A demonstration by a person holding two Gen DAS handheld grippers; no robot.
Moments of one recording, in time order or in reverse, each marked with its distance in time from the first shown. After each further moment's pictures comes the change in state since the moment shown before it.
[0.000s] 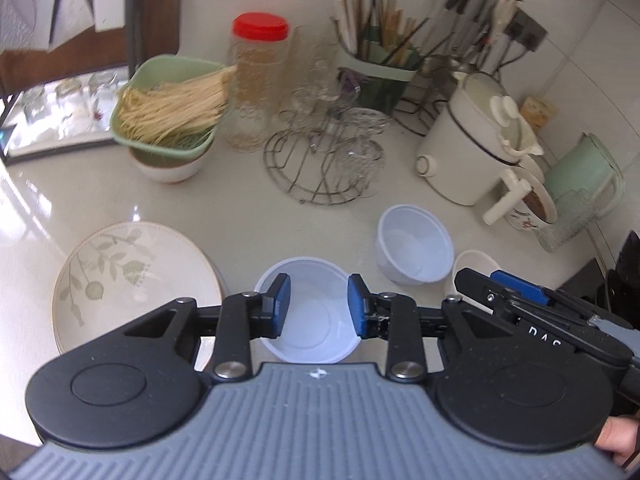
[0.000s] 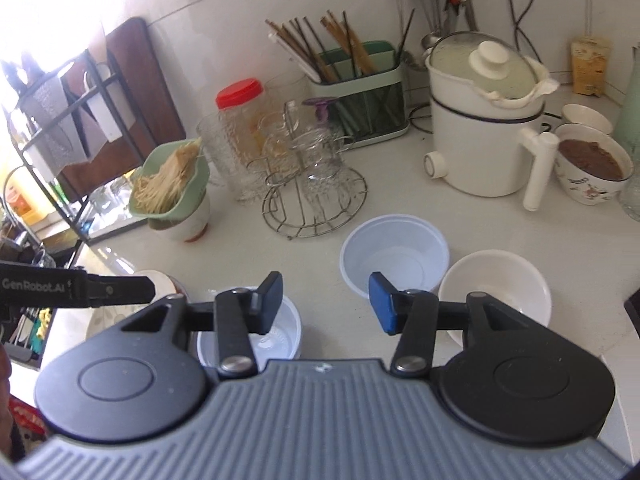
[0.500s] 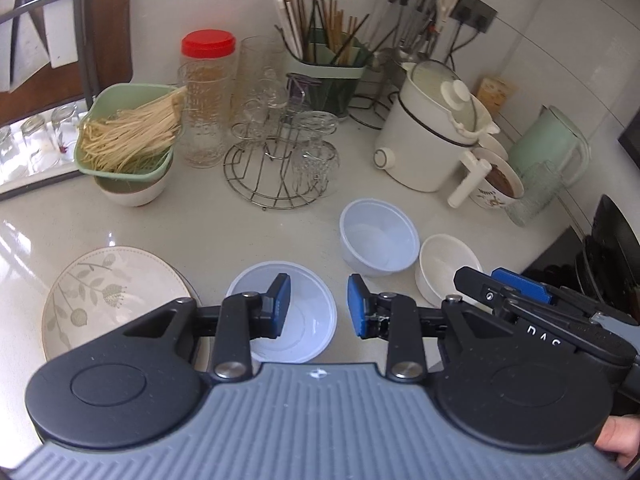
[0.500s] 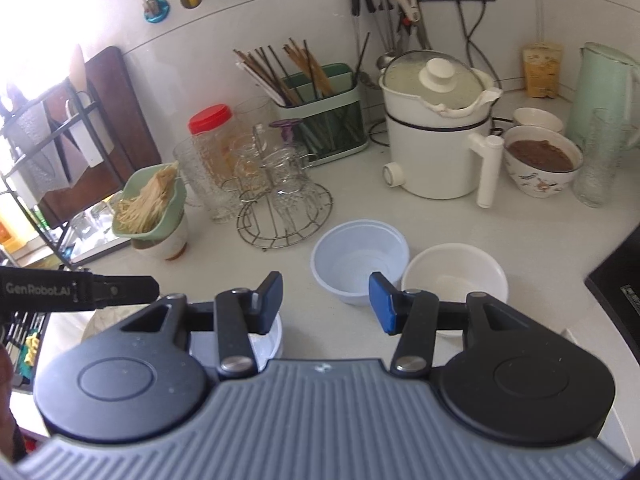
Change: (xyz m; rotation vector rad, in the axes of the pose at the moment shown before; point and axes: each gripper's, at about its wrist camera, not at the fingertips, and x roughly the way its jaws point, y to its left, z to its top) left arm -0.012 -0.018 -0.002 0.125 0.002 -0.083; right arm -0.038 0.004 -0.016 0.063 -0.066 -0.115
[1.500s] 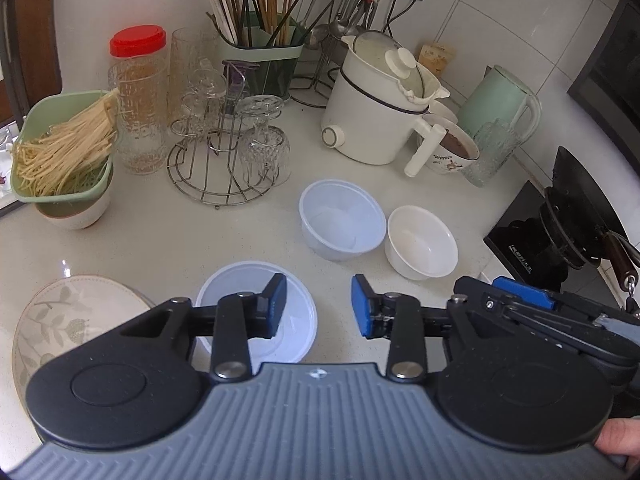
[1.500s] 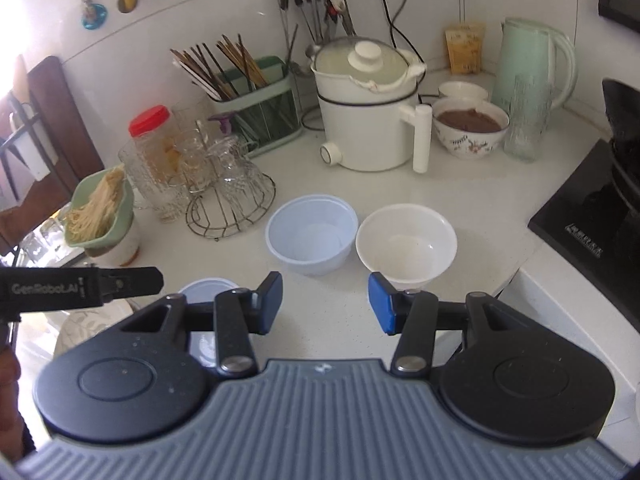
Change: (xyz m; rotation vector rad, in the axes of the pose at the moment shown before) left arm 0.036 0.011 0.005 0.147 0.046 -0.166; right arm -0.009 0.014 -0.024 0.122 0.014 -0.212
